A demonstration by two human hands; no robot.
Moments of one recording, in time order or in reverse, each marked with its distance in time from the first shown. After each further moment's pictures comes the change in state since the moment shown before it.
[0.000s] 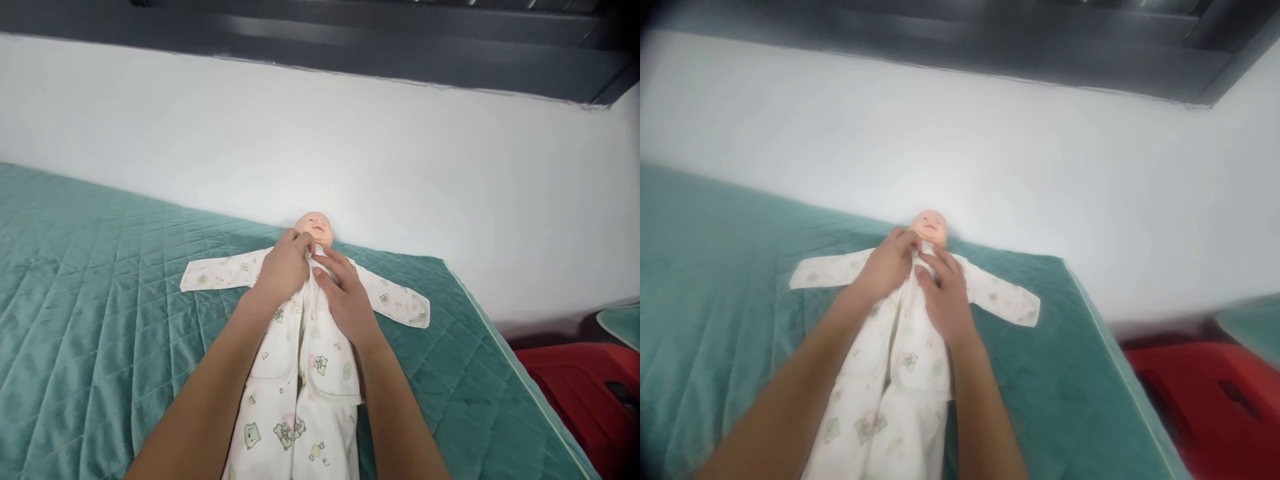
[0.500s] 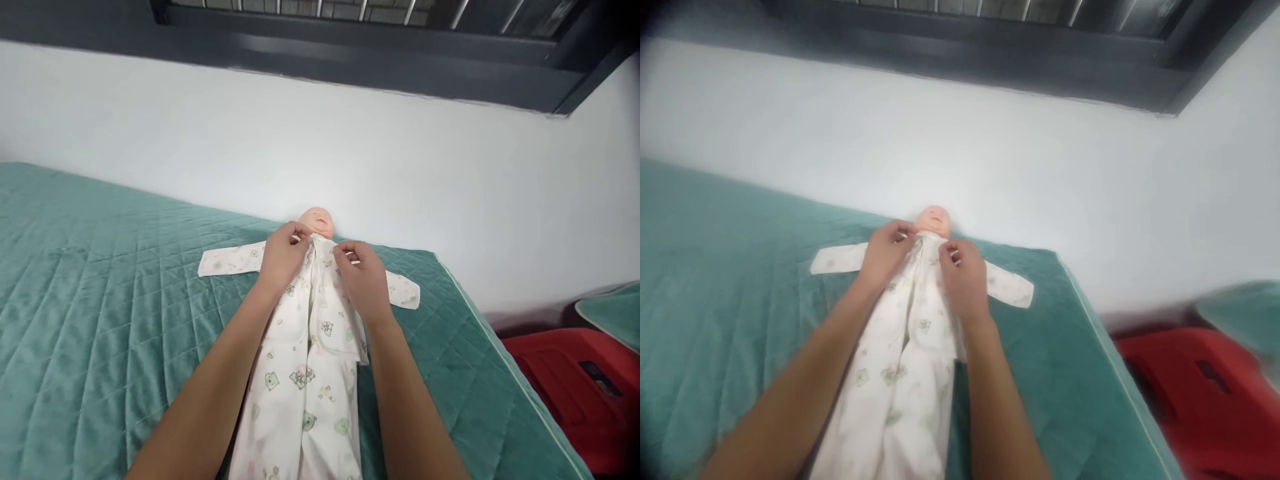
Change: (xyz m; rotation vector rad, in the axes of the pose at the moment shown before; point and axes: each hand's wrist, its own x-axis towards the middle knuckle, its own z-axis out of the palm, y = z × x) left_hand -0.023 0.012 -0.016 -0.378 0.309 -0.103; right_hand -0.009 -0.020 -0.014 -0.077 0.177 -0.038
